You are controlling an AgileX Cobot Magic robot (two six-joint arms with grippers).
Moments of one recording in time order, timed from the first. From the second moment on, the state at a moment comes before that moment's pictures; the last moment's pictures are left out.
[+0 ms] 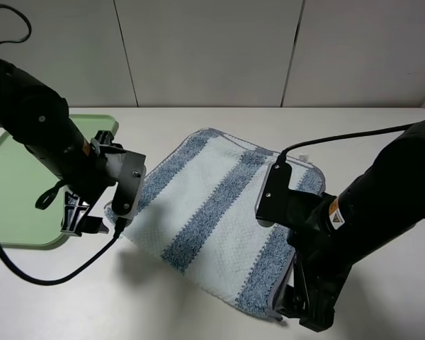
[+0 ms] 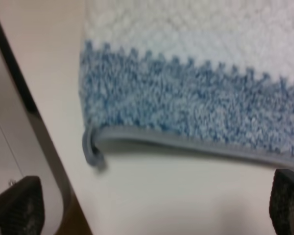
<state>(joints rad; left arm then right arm) -0.53 1.68 -0.79 0.17 0.42 1.06 0.84 1.44 -0.59 0.19 0.55 -0.49</state>
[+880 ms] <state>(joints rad) -0.51 1.85 -0.75 0.13 0.30 1.36 1.02 1.60 -0.59 0.20 0.38 -0.39</state>
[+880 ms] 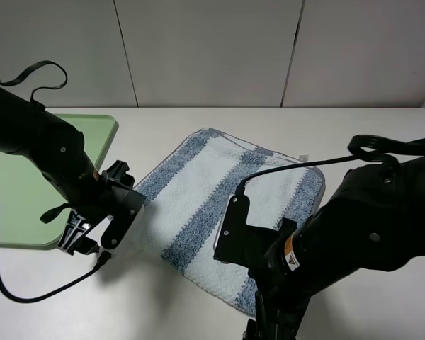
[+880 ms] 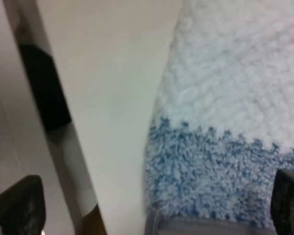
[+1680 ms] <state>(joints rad) -0.51 1.86 -0.75 0.12 0.30 1.42 1.02 1.78 -0.59 0.20 0.26 -0.32</state>
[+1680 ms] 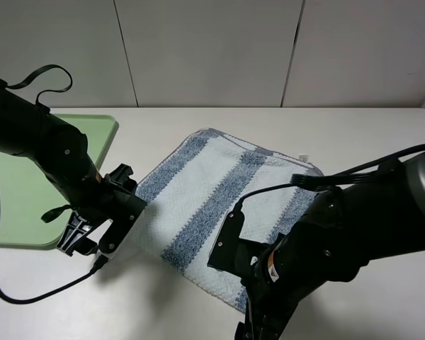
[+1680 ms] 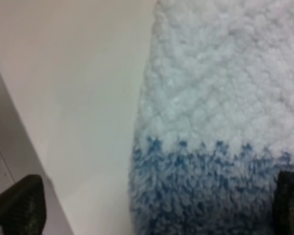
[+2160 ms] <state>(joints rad) -0.51 1.86 -0.75 0.11 0.28 1.42 1.02 1.78 -0.59 0.18 0.24 -0.29</state>
